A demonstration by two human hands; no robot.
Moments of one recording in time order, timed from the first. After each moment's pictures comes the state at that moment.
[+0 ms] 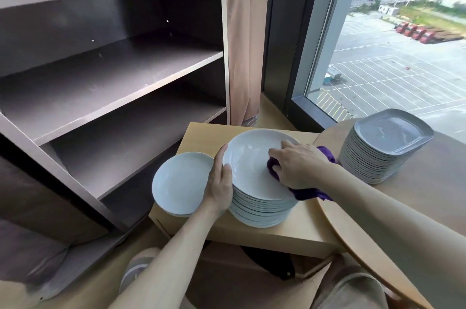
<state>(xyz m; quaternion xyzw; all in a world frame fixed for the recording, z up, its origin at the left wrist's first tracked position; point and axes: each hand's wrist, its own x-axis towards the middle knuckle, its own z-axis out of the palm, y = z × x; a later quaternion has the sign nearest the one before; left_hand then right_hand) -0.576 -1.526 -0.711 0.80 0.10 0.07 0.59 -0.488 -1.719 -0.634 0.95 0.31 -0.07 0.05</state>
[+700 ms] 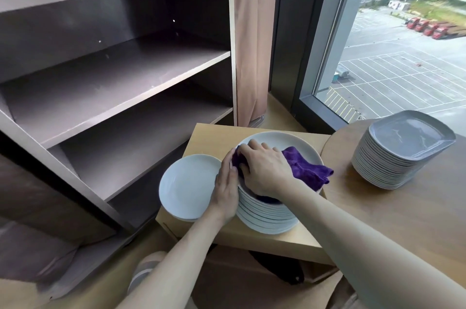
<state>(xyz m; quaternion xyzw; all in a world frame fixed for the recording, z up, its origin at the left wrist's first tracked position) -0.574 -1.519 -0.718 0.79 0.09 0.08 0.61 -0.500 -1.635 -0.664 0.94 0.33 0.04 -0.11</state>
